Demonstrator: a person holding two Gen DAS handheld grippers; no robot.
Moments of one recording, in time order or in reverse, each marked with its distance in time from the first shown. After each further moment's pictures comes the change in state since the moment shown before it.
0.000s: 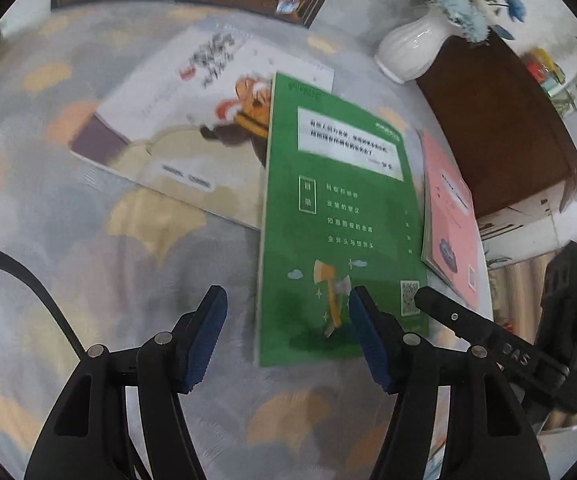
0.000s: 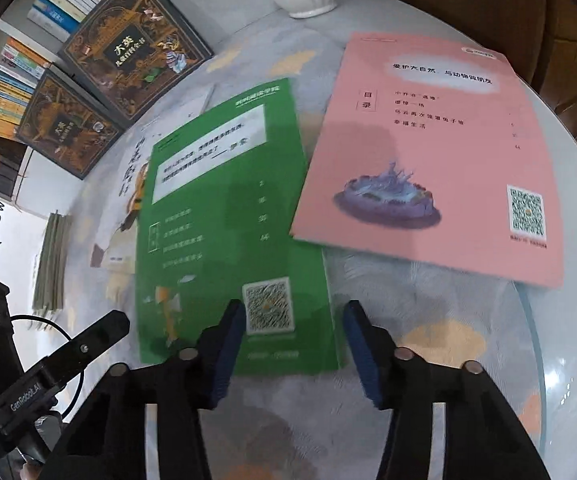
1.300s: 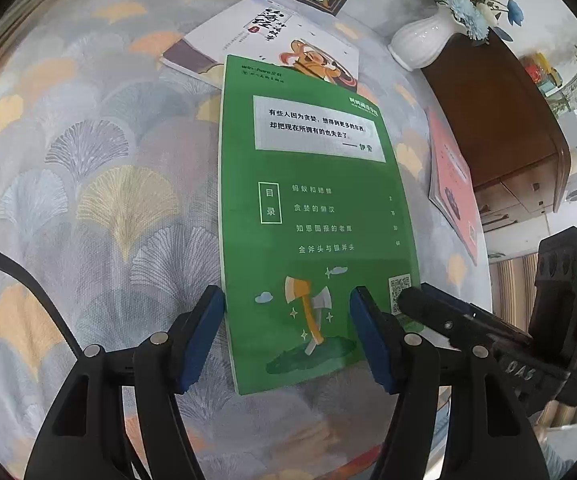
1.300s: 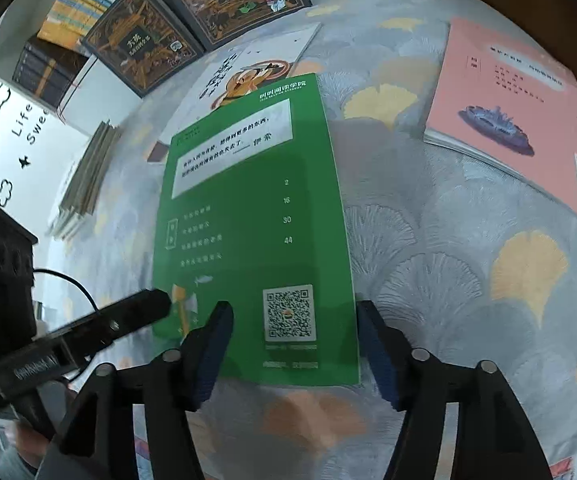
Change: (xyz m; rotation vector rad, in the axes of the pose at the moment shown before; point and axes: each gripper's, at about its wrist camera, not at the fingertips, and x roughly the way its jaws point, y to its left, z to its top) left arm -0.038 0.034 -0.070 -0.034 0.014 -0.018; right arm 0.001 0.053 -0.068 -0.167 0.103 0.113
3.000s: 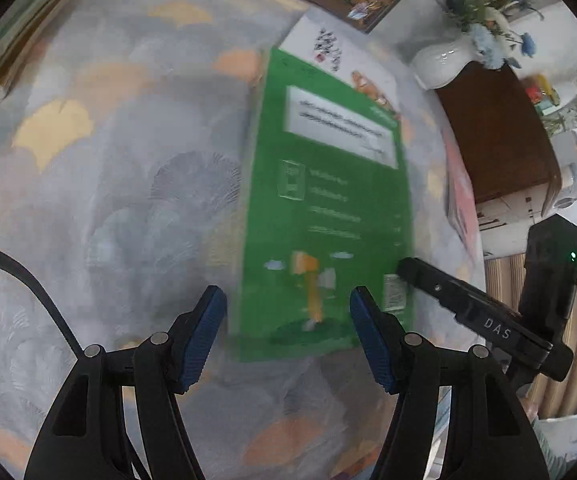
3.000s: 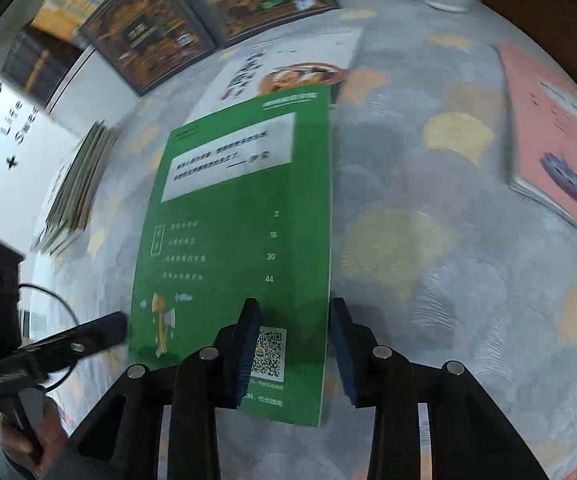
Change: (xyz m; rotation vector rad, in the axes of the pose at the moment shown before) left arm -0.028 0.078 0.034 -0.015 0.042 -0.061; right arm 0.049 0.060 0.012 -0.049 -0.015 -0.069
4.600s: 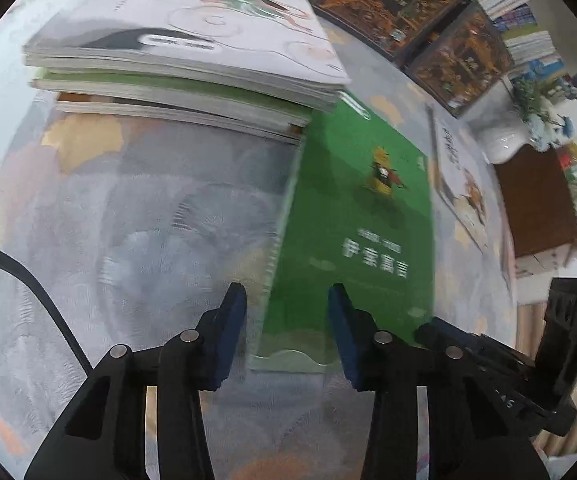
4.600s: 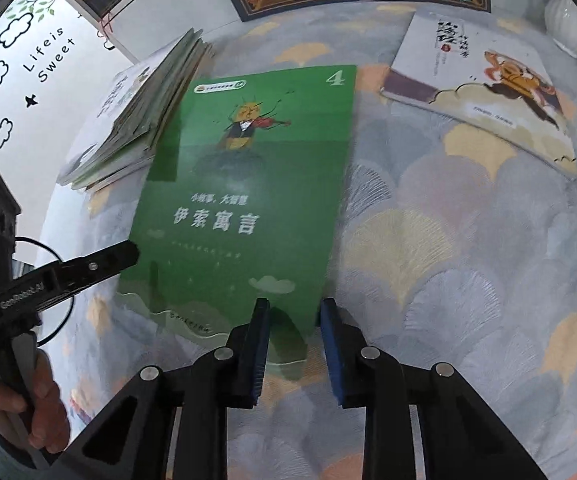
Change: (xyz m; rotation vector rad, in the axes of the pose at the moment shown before) left arm -0.103 0.156 -0.007 -0.120 -0.117 0.079; right arm 0.080 0.194 -0.022 -0.129 0.066 -0.021
